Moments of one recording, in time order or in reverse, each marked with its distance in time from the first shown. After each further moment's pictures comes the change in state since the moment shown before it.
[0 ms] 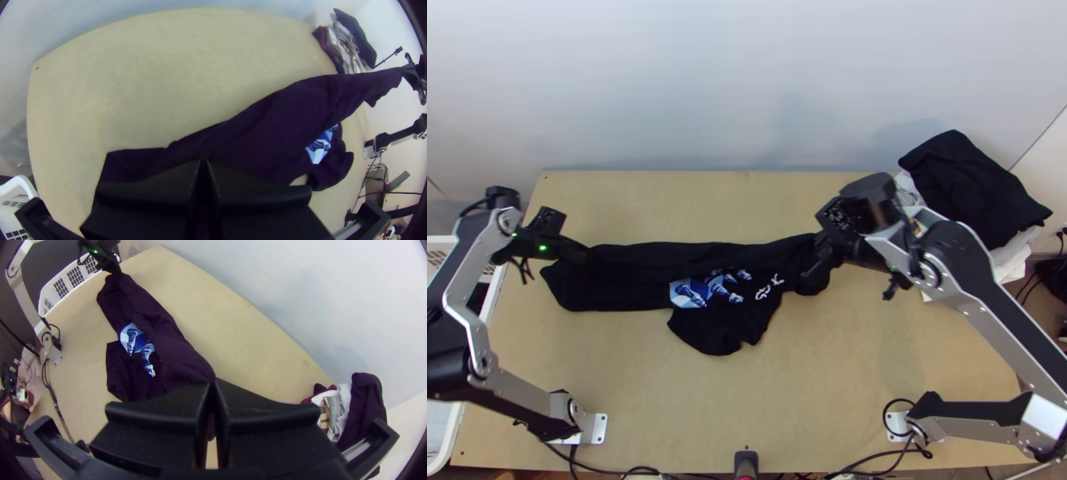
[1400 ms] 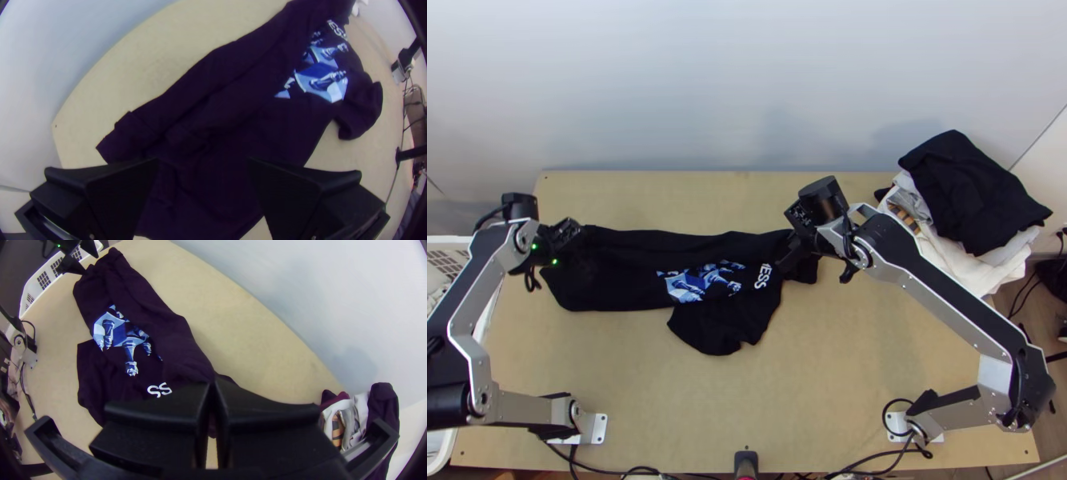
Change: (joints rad) left arm -0.101 -0.164 -0.145 0.113 -0.217 0.279; right arm -0.026 0.165 -0.119 0.243 0.034 -0.031
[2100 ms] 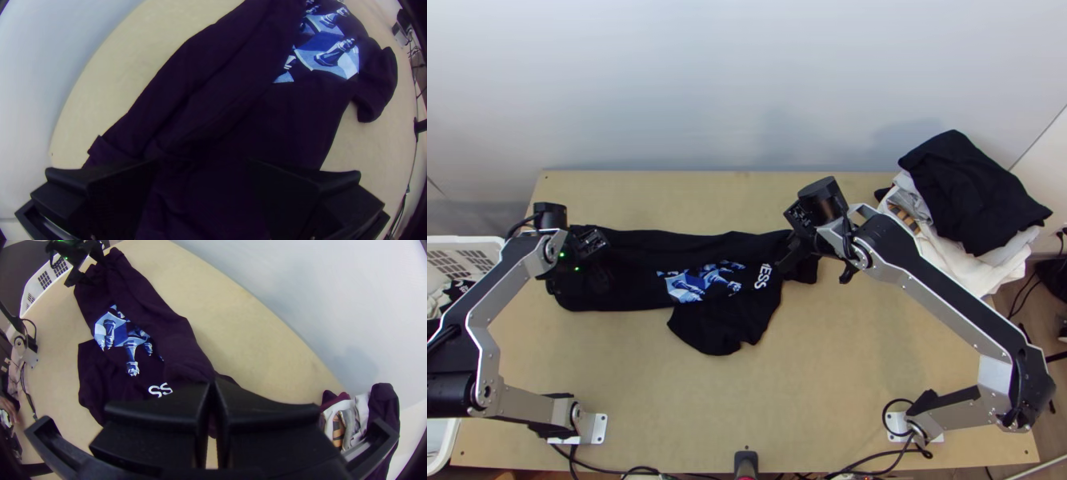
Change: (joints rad) left arm -0.112 0.045 -0.109 0.182 -0.082 0.072; right arm 0.002 0.000 -0.003 0.002 -0.003 0.001
